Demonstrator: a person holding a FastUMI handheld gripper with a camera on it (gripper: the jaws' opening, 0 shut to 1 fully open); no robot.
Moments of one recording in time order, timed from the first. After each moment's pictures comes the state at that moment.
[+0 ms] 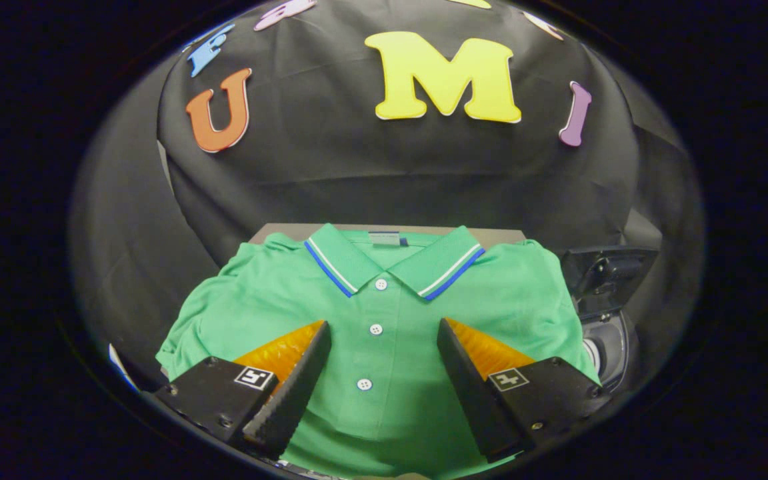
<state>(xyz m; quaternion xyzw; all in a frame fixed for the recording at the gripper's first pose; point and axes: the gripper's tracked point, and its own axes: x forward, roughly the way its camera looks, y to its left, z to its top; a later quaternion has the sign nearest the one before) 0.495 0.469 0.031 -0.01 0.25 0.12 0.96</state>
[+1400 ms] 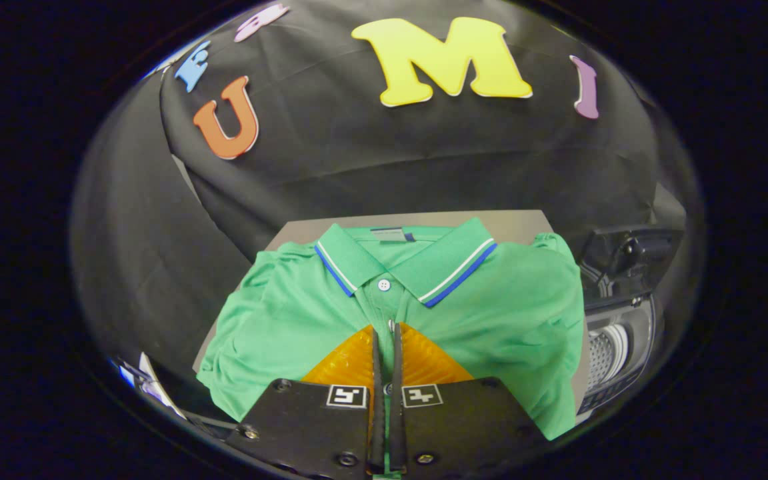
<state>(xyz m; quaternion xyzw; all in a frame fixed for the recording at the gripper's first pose) 0.495 0.469 0.042 0.06 0.29 0.20 0.94</state>
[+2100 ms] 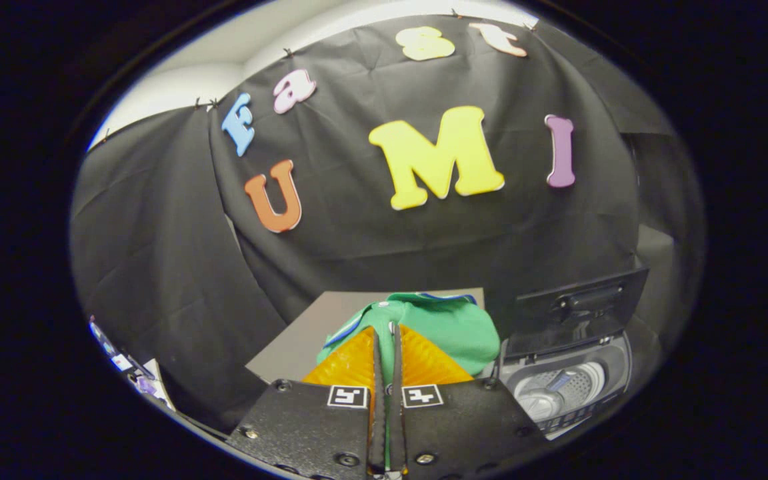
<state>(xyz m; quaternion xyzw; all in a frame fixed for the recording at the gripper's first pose) 0.428 0.396 0.178 0.08 0.09 0.24 0.96</state>
